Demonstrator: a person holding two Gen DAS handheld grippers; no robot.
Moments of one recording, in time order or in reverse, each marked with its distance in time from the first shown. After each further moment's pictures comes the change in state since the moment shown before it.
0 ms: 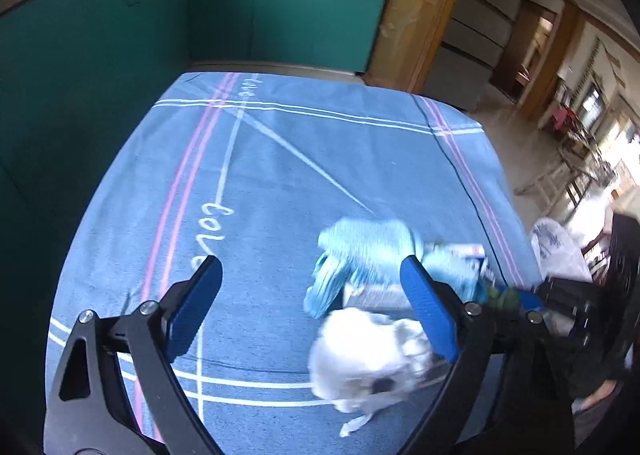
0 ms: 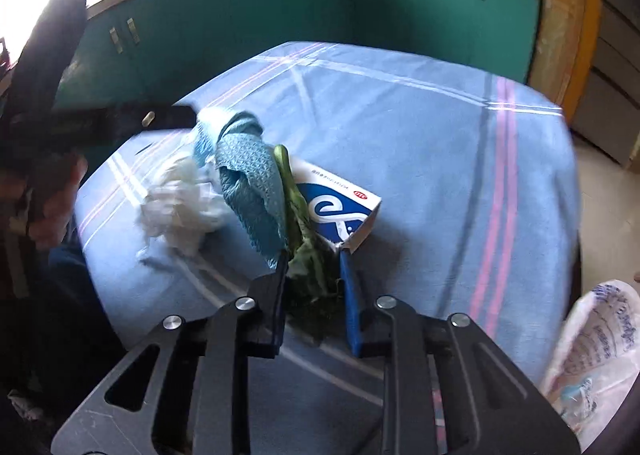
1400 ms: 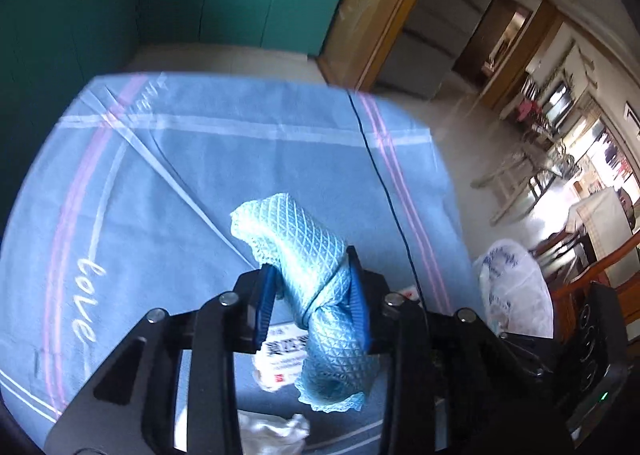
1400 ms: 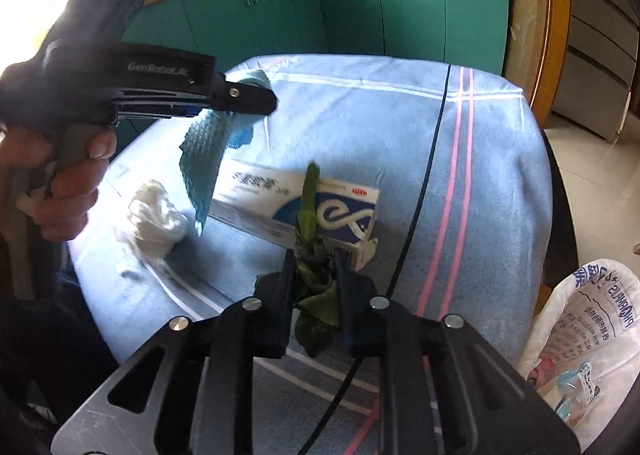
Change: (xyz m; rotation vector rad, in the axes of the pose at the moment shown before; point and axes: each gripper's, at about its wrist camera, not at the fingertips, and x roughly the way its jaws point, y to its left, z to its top) left arm 0.039 -0.058 0.057 -0.016 0.047 -0.162; right arm -0.012 -0.033 0.000 0.085 -0.039 -0.003
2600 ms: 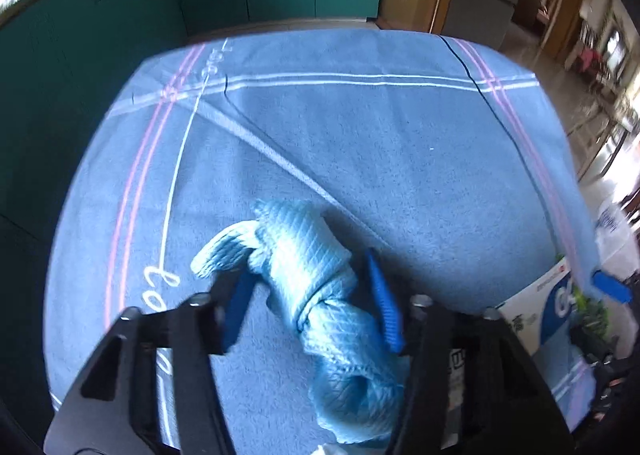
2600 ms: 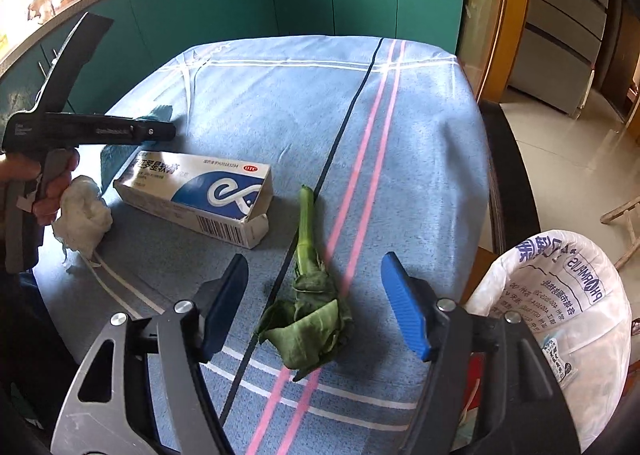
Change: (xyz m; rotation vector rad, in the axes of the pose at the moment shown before) left arm 0.052 0.034 -0.008 0.115 0.149 0.311; right arm 0.006 -0.039 -0.008 0.063 0.082 -0.172
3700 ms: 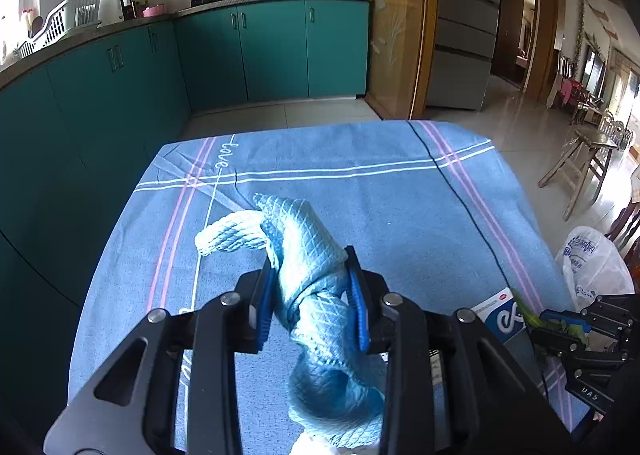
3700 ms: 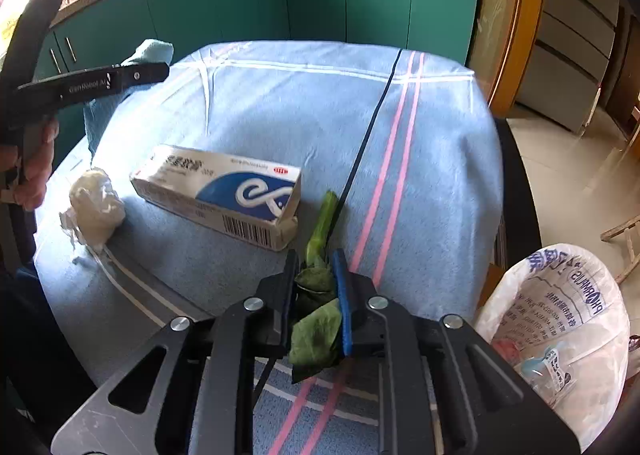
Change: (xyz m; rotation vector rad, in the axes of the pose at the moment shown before) left arm -0.077 -0.005 -0.010 0.004 -0.310 -0.013; right arm -0.007 0.016 -0.003 -0.048 -0.042 0.009
